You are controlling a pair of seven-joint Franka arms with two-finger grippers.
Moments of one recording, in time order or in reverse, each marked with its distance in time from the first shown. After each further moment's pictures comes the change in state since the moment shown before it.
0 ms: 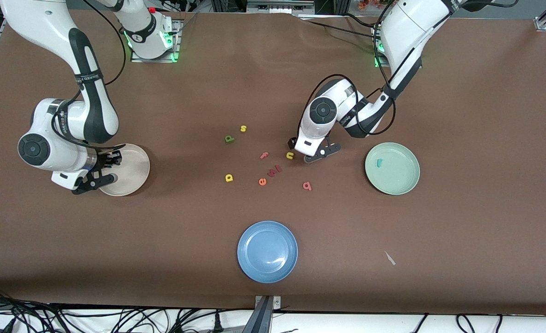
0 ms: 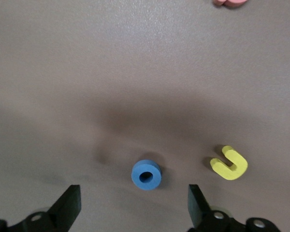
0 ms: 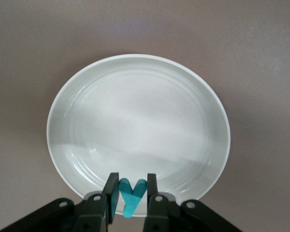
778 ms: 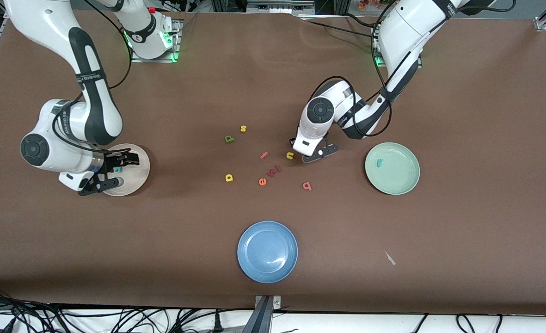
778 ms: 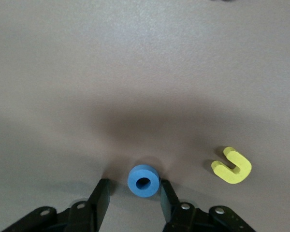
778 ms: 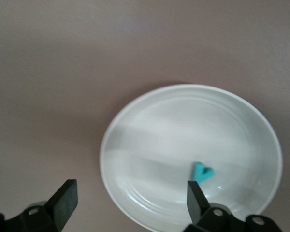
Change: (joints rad) left arm -0.006 0.019 -0.001 0.001 0.049 0.023 -0.003; right arm 0.013 -0.001 0.049 0.028 0.141 -0.003 0.087
